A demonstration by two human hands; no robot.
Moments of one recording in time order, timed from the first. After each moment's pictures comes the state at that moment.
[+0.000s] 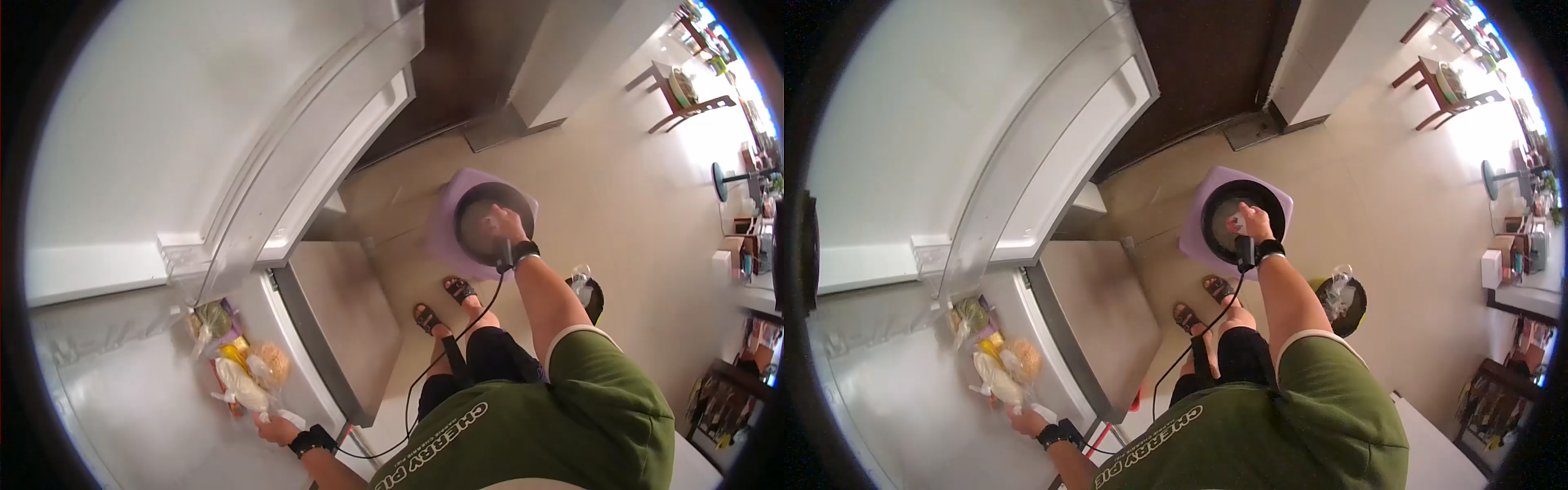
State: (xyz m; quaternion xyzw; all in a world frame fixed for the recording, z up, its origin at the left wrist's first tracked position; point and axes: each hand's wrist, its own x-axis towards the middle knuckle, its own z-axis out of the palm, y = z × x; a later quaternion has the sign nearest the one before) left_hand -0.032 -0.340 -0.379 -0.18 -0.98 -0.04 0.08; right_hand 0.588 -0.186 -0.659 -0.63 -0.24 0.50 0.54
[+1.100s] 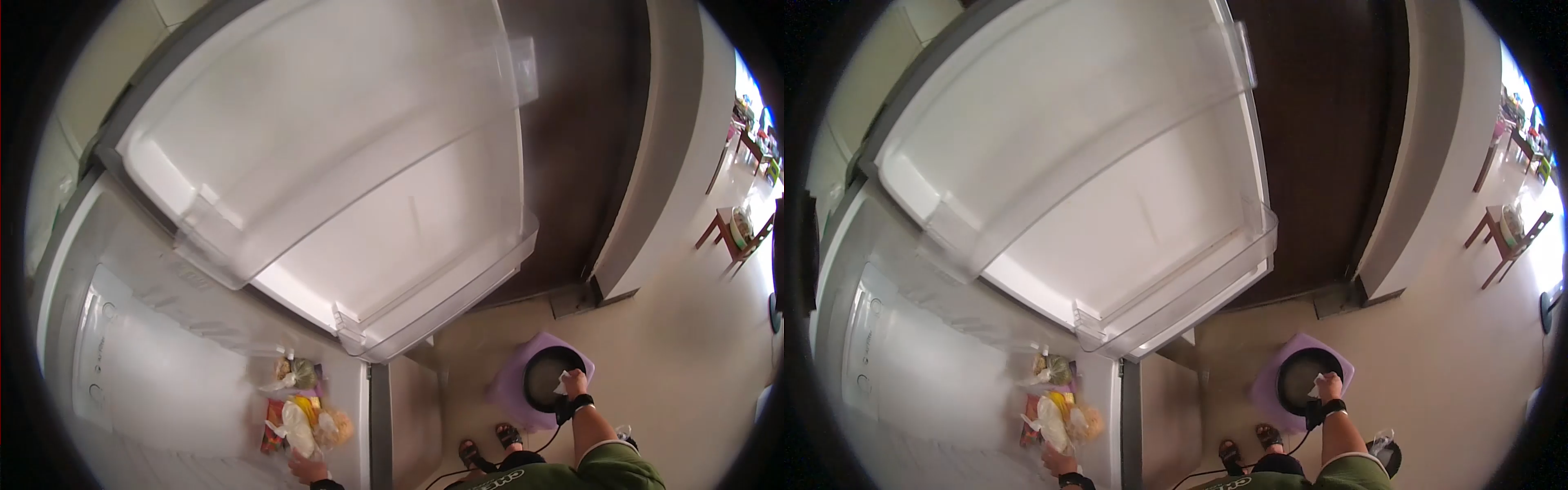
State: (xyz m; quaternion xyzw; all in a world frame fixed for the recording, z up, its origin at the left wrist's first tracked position) left_hand -0.043 -0.336 -0.388 -0.17 -0.98 0.05 0.05; right_hand 0.604 -0.203 -0.595 -0.83 -0.28 0.37 0.29
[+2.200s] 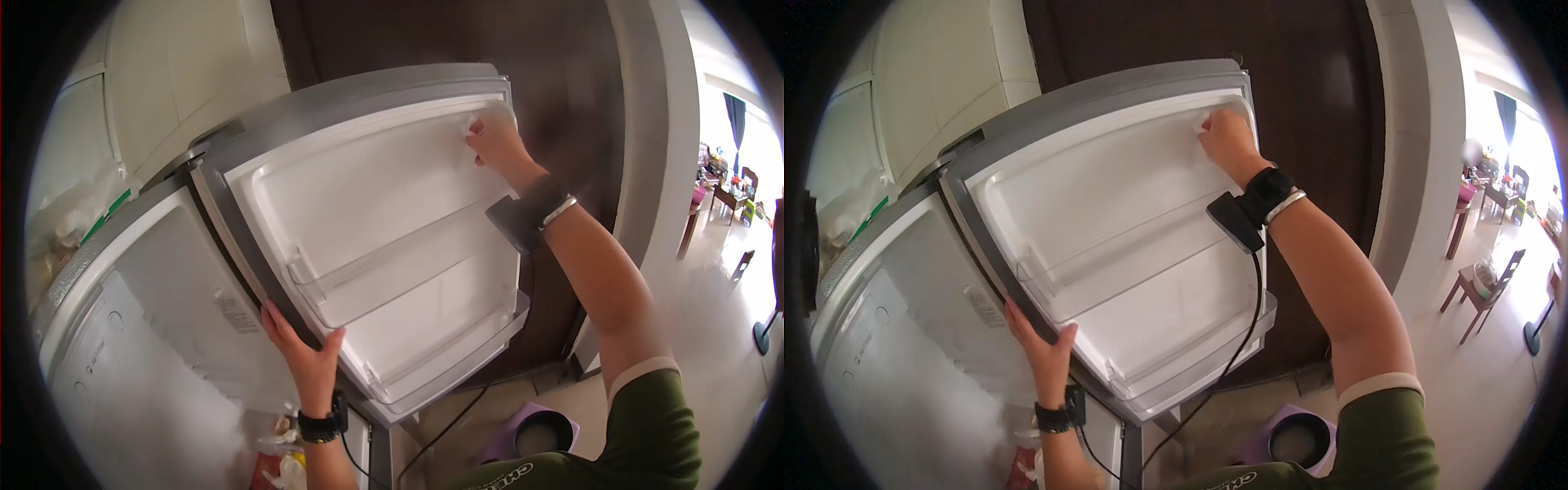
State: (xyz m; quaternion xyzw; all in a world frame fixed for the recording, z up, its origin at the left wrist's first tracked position) left_hand 0.119 -0.083 -0.066 -0.61 -0.52 -0.58 0.12; right_hand 0.463 0.099 0.110 -0.50 -0.66 -0.03 0.56
